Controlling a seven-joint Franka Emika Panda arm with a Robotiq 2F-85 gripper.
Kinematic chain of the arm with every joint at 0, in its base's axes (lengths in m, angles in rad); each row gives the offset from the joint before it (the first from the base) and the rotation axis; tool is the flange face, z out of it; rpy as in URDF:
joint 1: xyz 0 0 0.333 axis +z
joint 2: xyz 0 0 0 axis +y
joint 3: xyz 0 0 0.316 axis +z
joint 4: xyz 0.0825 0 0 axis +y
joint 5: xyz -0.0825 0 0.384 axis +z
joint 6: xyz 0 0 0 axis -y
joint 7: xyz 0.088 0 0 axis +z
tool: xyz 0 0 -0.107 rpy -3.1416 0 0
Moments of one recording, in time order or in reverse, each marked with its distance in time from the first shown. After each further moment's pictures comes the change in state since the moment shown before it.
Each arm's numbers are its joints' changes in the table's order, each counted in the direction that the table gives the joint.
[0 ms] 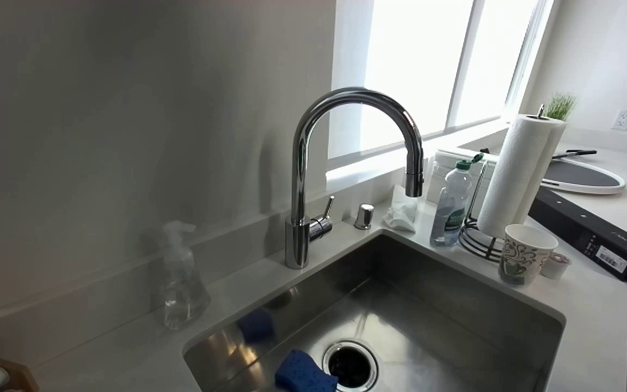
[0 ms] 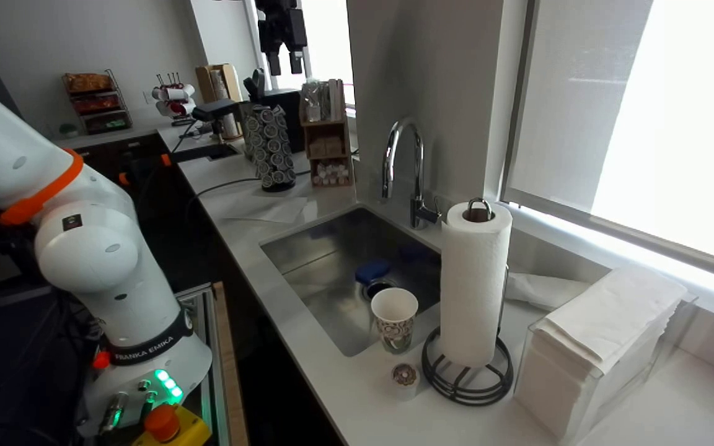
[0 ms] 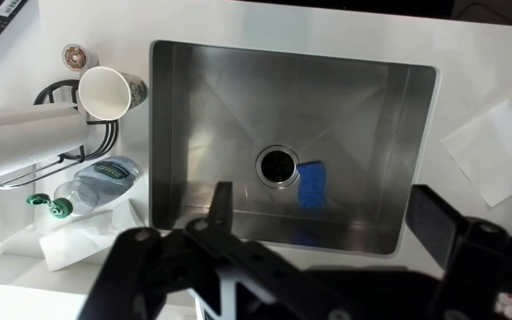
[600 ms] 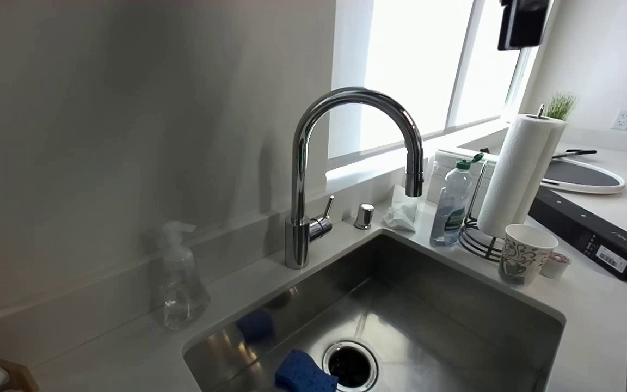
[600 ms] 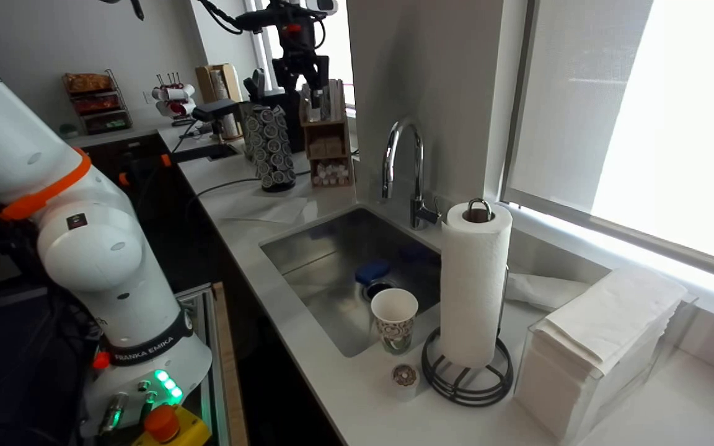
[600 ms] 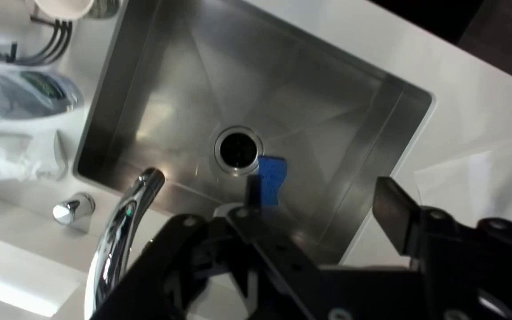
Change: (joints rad) arm 0.045 0.098 0.000 0.073 0.004 0.160 0.271
